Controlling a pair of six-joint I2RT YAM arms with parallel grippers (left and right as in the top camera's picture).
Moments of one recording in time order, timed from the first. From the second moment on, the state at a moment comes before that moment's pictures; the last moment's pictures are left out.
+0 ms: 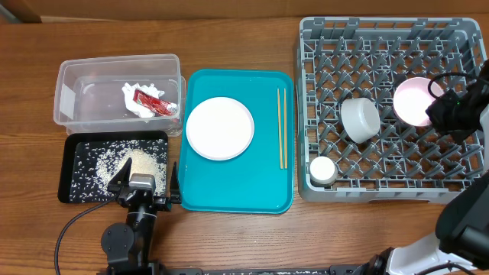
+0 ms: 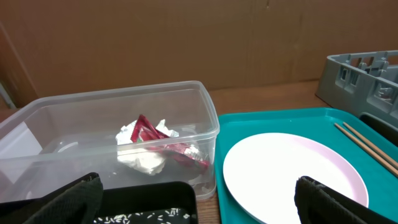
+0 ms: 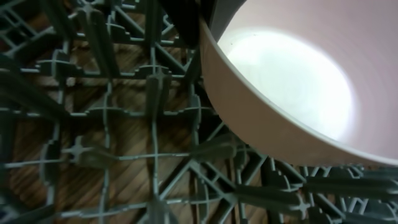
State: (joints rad) left arm 0.14 0.02 0.01 -0.05 0.22 0.06; right arm -0.47 1.78 1.46 -1.01 -0.14 0.44
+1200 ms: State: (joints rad) left arm 0.14 0.02 0.01 -0.05 0.22 0.06; right arm 0.09 1.82 1.49 -1.19 1.03 0.50
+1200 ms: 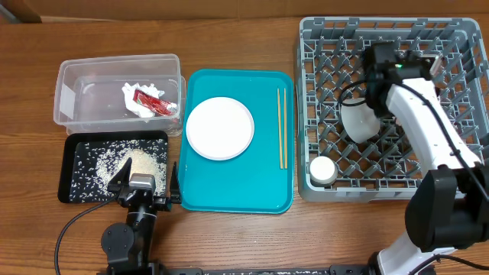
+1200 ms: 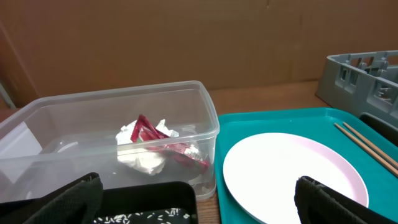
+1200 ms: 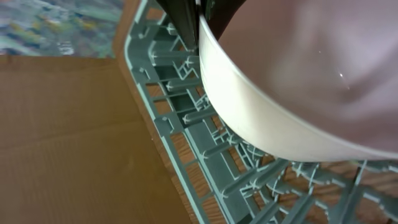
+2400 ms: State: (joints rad) left arm 0.14 0.02 0.01 -0.05 0.22 0.06; right arm 0.18 1.90 1.45 -1.37 1.10 0.64
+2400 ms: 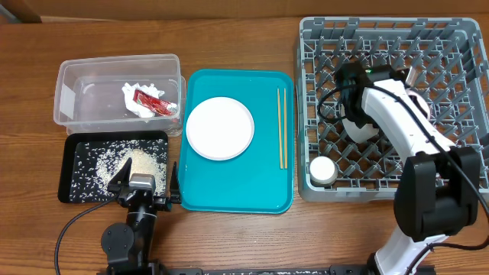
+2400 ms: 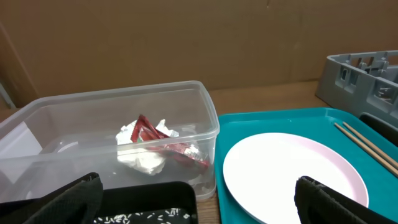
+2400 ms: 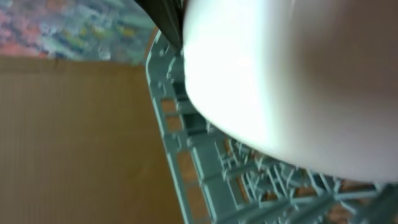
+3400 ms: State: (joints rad) left arm 0.14 0.02 0.01 -0.05 0.22 0.06; right arm 0.45 1.59 1.58 -1.04 -0.06 0.57
